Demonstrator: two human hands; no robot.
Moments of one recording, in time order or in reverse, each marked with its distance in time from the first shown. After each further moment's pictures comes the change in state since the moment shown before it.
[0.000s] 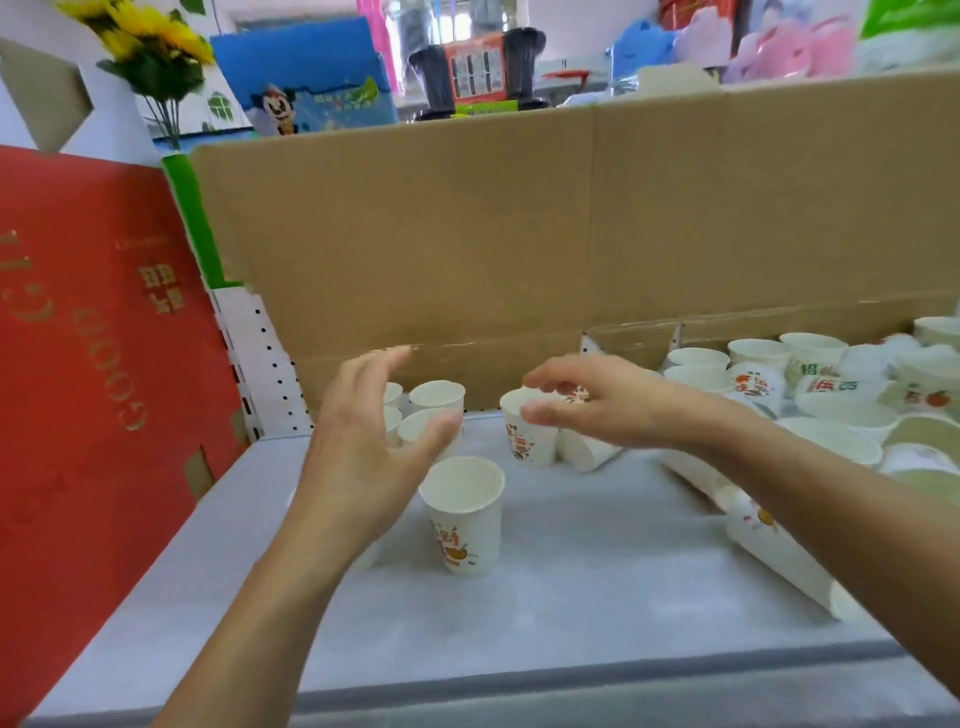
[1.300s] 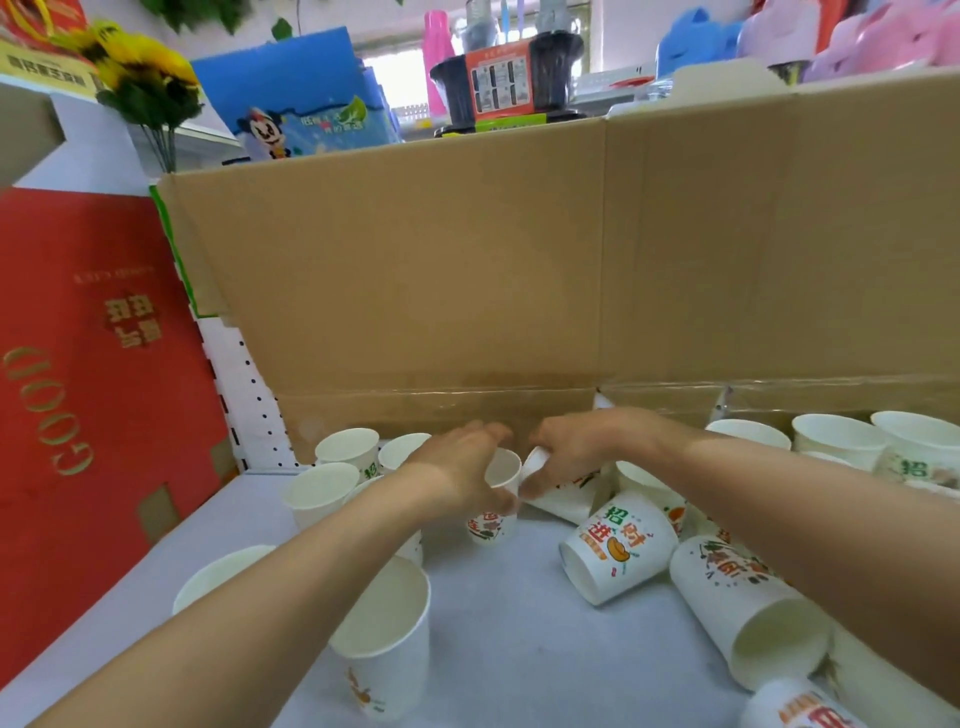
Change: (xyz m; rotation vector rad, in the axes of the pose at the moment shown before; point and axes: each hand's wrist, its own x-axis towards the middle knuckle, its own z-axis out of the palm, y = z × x) left_hand 0.113 0.004 0.130 0.476 -0.694 -0.113; right_hand 0.144 0.097 0.014 -0.265 -0.545 0.069
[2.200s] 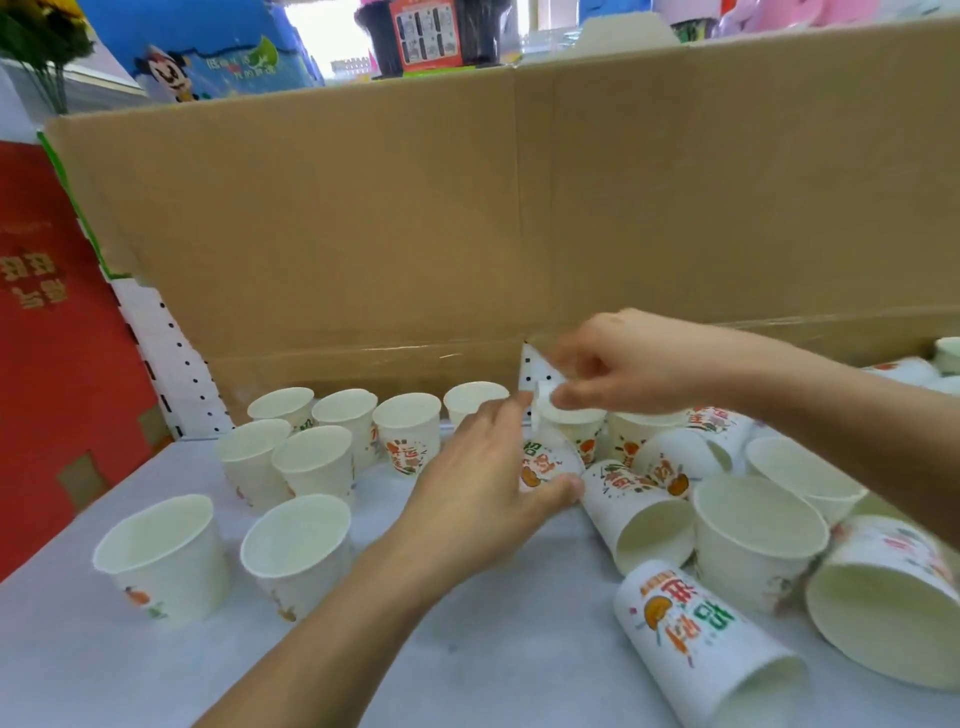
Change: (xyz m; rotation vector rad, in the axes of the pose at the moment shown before) left_hand -0.075 0.096 0.034 -0.275 0.290 0.187; right_hand -0.157 0.032 -0.011 -0.076 0.466 -0.100
